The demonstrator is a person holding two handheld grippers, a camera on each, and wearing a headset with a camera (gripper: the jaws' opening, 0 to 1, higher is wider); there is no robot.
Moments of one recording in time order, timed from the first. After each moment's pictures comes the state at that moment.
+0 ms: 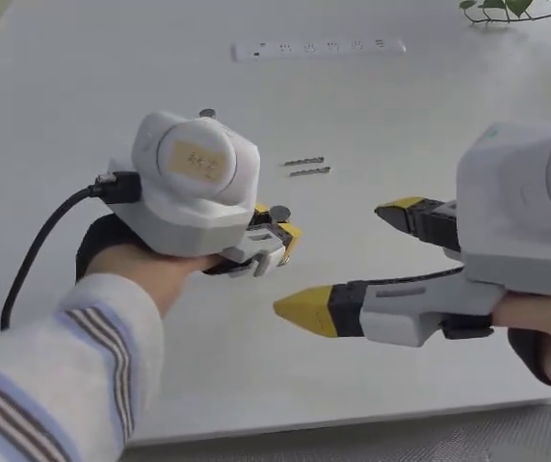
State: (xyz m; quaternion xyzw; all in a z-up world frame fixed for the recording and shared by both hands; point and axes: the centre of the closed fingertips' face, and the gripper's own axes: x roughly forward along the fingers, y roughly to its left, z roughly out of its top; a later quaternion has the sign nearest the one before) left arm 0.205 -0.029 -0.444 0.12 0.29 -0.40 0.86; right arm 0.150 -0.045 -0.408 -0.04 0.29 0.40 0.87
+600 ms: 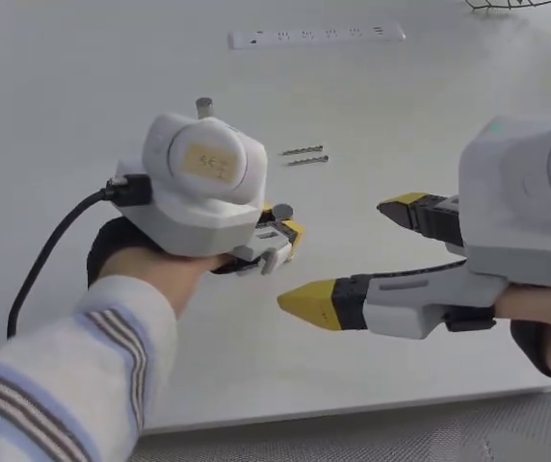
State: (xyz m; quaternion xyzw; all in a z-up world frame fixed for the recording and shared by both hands) left arm 0.202 -0.034 -0.454 0.11 0.30 -0.39 0.86; right arm 0.147 -0.048 -0.415 -0.04 0.30 0.40 0.87
